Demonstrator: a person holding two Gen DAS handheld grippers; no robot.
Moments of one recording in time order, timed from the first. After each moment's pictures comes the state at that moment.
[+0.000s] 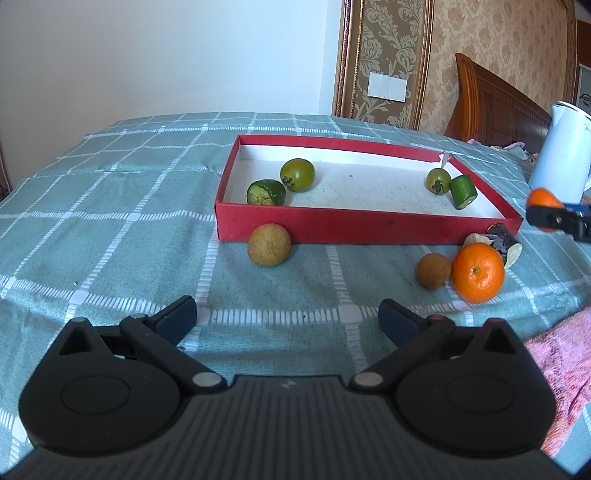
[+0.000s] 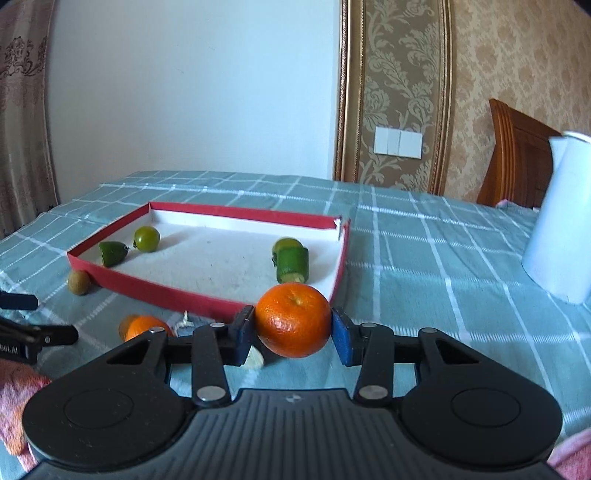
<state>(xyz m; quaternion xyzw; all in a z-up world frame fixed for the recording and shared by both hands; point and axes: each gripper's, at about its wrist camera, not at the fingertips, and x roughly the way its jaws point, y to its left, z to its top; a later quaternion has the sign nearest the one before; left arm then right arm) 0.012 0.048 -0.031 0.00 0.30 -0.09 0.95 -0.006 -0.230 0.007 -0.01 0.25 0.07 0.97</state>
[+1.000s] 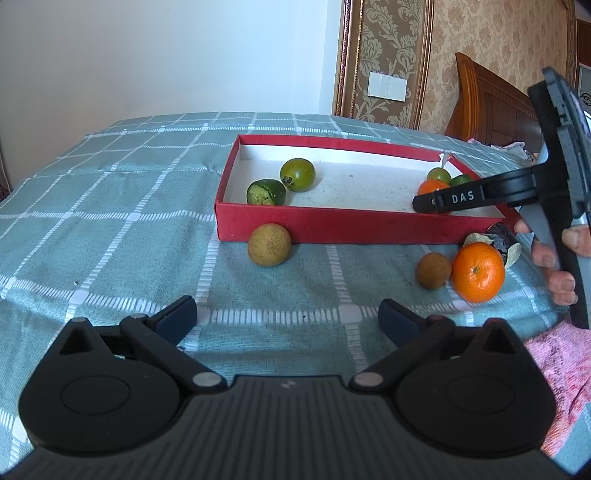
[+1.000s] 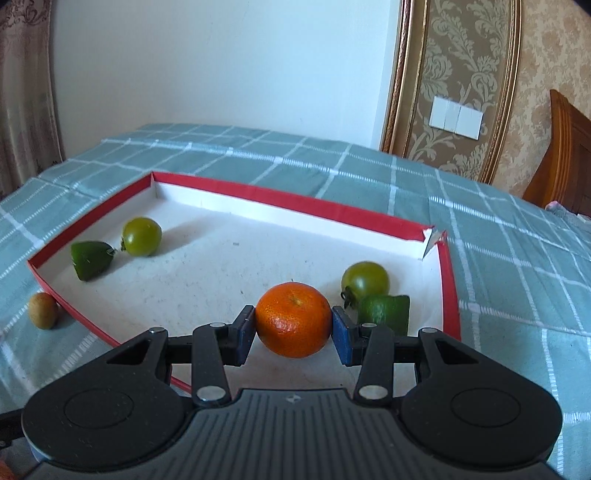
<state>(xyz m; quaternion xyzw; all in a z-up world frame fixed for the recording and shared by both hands) 0.012 0.048 -0.031 0.00 0.30 -0.09 0.95 0.109 -0.166 -0.021 -0.05 0.33 0.10 0.94</state>
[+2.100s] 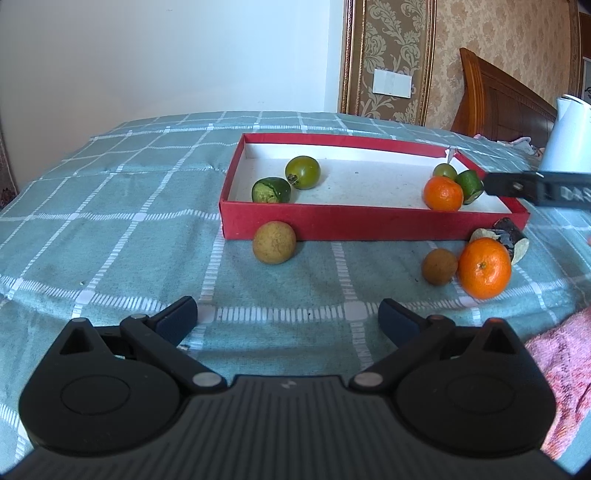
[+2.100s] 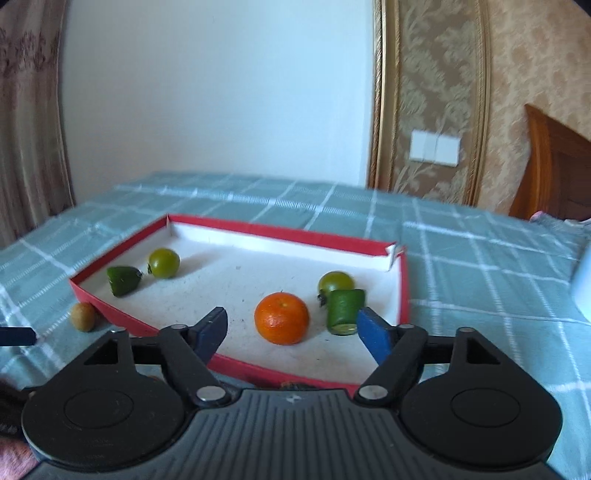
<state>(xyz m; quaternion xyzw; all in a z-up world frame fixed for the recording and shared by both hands) 0.013 0.048 -0.032 0.01 0.31 -0.08 0.95 0.029 -0.201 0.006 -0.01 0.23 0.10 0.97</state>
